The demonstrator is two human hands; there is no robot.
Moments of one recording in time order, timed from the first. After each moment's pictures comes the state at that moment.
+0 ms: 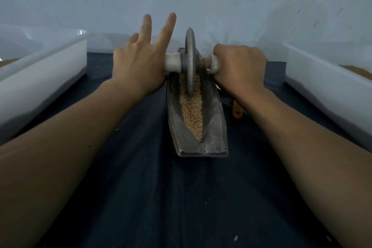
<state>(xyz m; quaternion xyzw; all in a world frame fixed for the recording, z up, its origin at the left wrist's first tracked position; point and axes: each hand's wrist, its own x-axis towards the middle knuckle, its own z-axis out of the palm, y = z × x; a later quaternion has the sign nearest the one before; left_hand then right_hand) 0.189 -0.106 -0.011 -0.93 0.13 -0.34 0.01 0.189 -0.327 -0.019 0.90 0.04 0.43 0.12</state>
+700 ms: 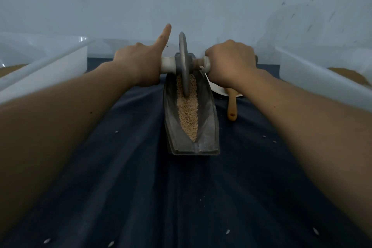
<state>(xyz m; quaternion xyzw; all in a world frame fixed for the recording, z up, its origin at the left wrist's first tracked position) 0.208 -0.100 0.015 -0.98 0.13 -0.17 -0.02 0.199 -0.326 0.011 0.96 0.06 0.27 0.10</state>
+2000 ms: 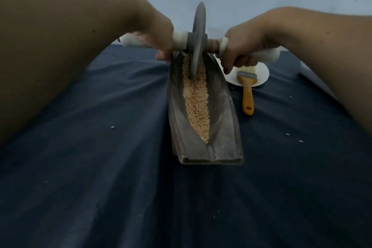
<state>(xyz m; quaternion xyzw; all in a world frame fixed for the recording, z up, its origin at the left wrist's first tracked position) 0.247 -0.128 0.051 -0.99 0.14 0.03 0.05 0.239 -0.344 0.044 0.96 0.05 -0.21 -0.15</state>
